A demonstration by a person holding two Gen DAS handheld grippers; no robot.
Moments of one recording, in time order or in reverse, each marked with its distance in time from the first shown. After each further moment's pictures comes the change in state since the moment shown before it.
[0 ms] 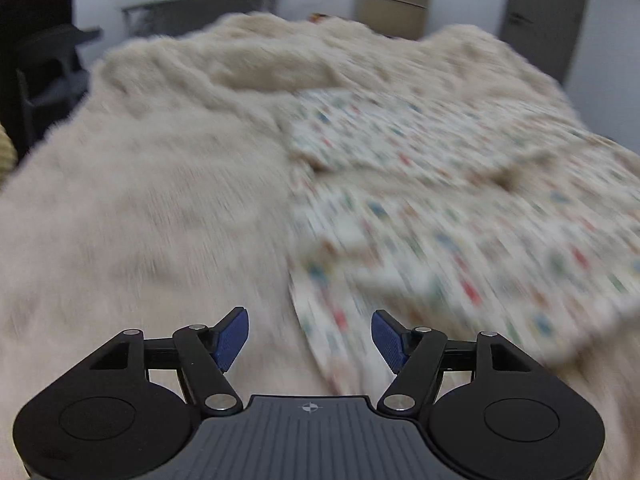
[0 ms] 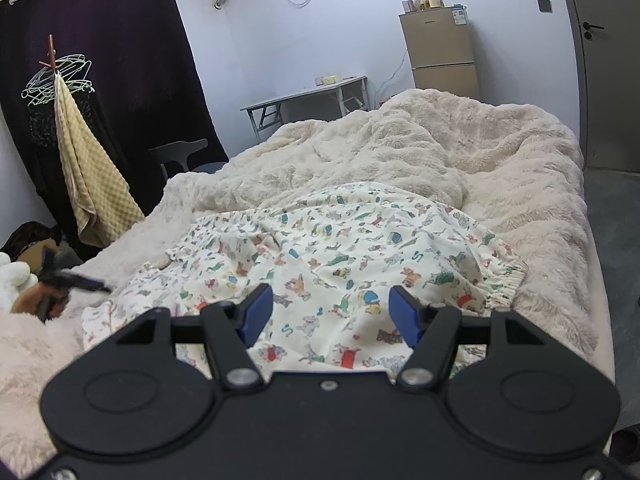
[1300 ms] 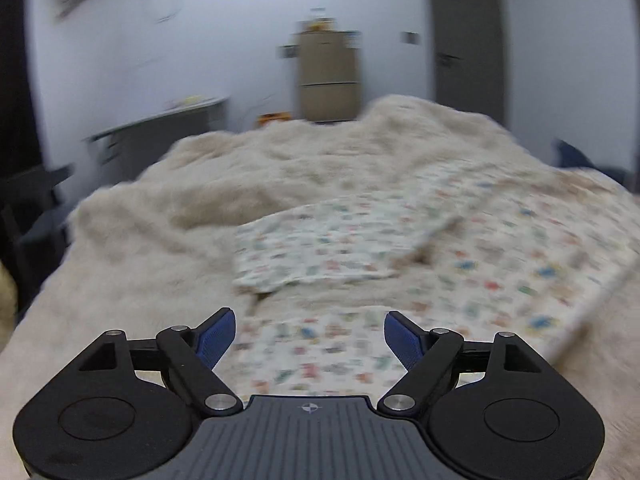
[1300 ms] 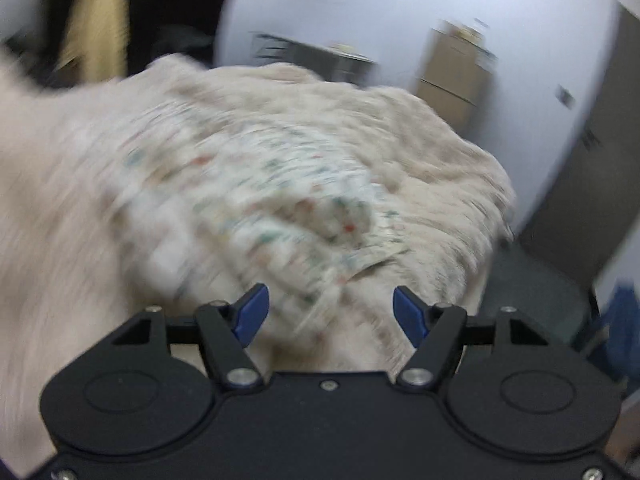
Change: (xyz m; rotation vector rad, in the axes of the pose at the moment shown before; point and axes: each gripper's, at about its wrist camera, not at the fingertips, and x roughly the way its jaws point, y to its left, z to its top) left arm -0.074 -0.113 0.028 0.337 -0.307 -0.007; right arm -0.092 0.005 -0.084 -0.606 0.118 -0.135
